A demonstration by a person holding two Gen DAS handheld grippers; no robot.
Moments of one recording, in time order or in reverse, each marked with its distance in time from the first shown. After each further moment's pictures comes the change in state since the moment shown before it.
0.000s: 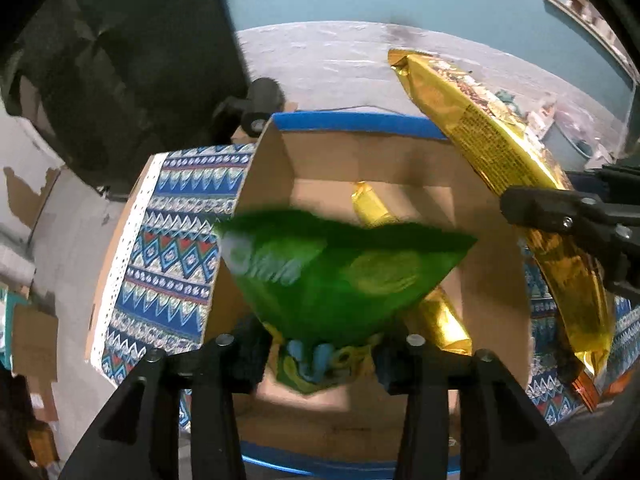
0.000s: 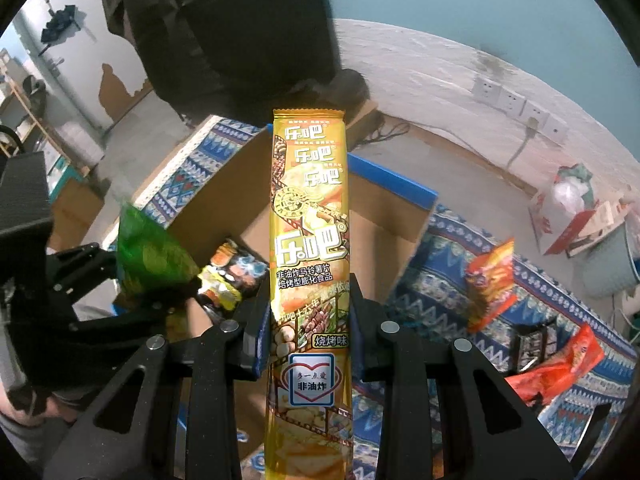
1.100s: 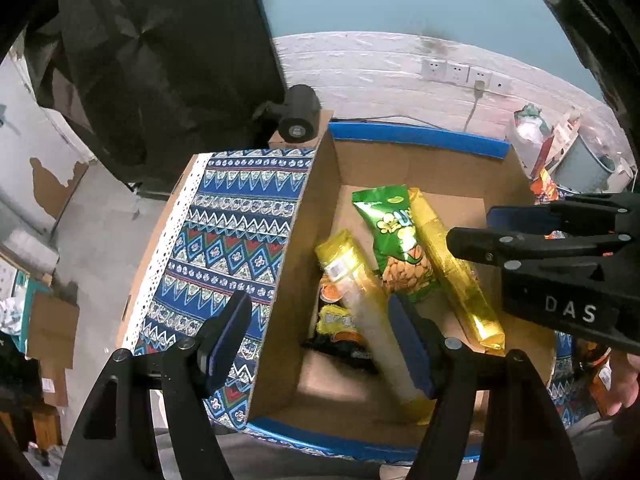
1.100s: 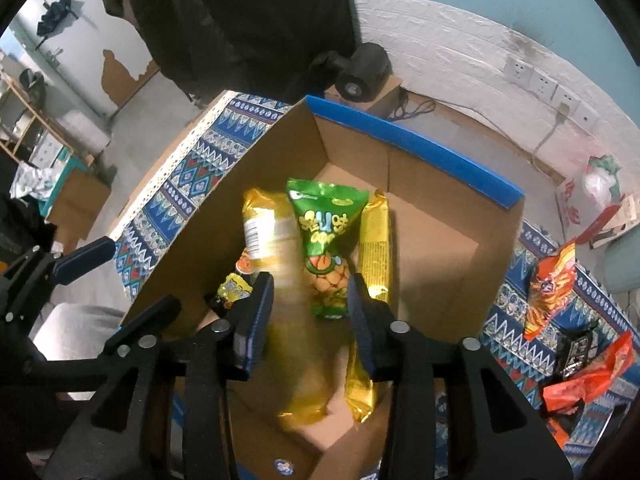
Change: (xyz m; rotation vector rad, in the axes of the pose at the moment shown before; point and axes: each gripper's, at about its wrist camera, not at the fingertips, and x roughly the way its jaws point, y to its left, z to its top) left arm -0.021 0.023 -0.004 -0.028 -0.038 0.093; right arm 0.052 0.036 0.013 0.019 0.083 0.036
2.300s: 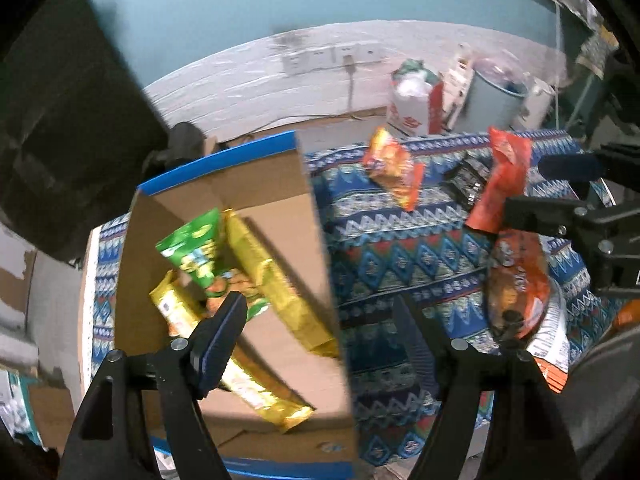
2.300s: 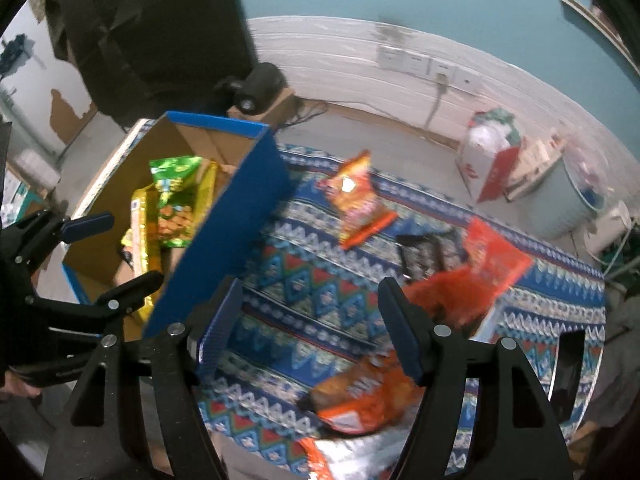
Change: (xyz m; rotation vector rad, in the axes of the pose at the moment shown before) left arm -0.028 -0.172 -0.002 0.320 -0.010 -0.182; right arm -0.119 -0.139 -0.109 0.143 -0.092 -0.197
